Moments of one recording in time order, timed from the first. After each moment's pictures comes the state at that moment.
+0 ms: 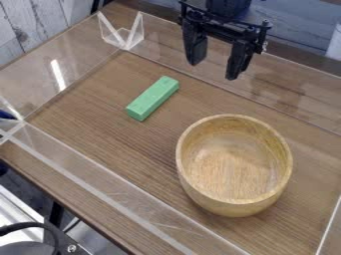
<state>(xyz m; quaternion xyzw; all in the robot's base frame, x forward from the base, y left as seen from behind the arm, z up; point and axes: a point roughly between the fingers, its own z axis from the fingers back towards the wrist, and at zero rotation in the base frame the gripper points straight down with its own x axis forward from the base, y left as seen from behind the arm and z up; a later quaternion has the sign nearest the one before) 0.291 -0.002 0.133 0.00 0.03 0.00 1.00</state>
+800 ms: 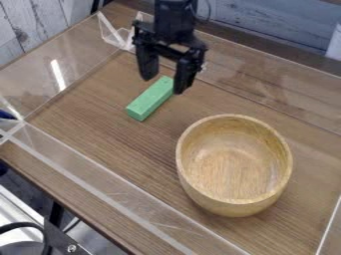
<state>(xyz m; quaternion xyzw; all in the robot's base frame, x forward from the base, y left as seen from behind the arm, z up) 0.276 0.072 0.092 0.01 0.06 0.02 1.00</state>
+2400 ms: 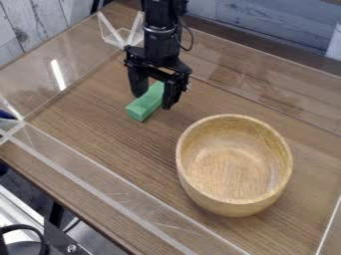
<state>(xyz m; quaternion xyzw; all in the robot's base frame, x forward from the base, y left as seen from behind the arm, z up) 0.290 0.090 0.046 0.02 0.06 0.04 1.00</state>
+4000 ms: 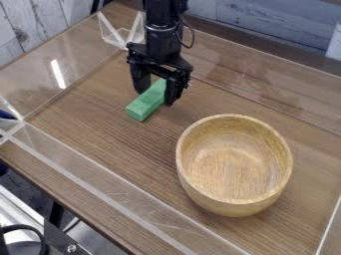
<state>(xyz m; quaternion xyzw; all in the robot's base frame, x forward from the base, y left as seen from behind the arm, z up) 0.299 0.094 0.045 0.02 0.04 0.03 1.00</state>
